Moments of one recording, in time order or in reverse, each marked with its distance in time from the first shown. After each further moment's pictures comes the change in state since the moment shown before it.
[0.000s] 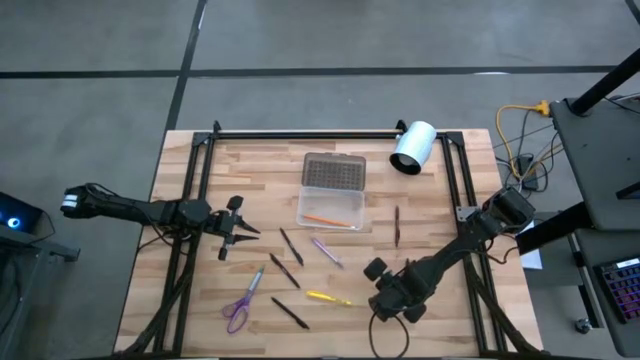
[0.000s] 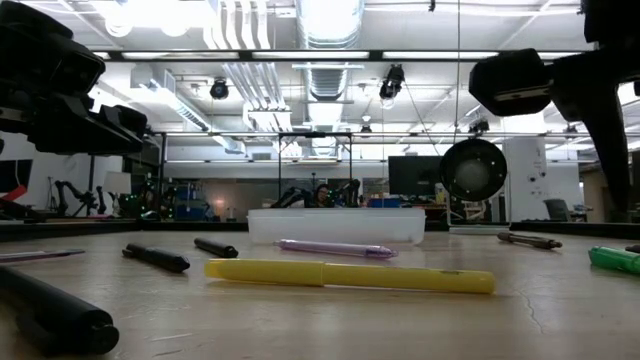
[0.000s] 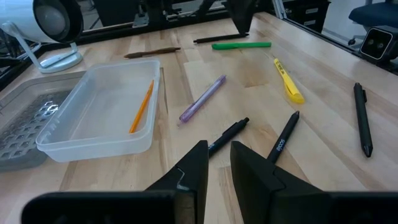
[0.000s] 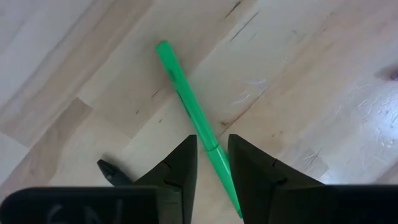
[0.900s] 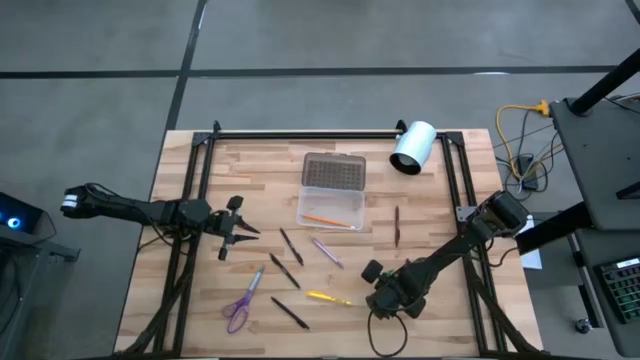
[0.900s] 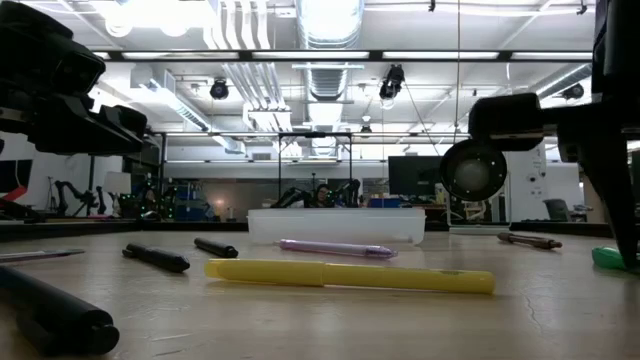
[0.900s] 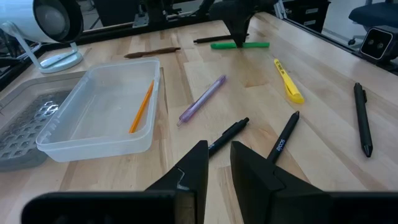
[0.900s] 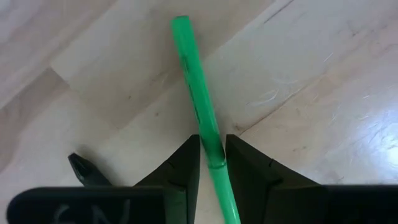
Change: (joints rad) left arm 0.000 0.000 0.000 0.000 0.000 0.000; right arm -0.015 0.053 -0.054 0.067 -0.023 -0.153
